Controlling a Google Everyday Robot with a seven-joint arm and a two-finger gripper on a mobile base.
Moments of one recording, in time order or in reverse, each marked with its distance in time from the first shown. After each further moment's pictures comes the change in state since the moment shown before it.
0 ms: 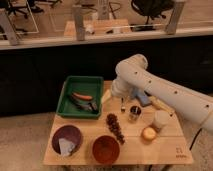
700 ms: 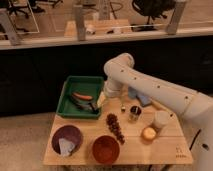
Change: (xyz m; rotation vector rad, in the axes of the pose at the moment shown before) arm 0.003 -0.014 0.041 -0.088 -0.140 -0.162
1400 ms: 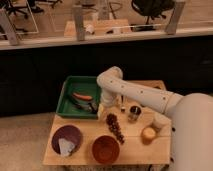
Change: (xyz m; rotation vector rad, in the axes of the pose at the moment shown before) arm -0.006 0.009 0.089 -0.043 -0.139 -0.055
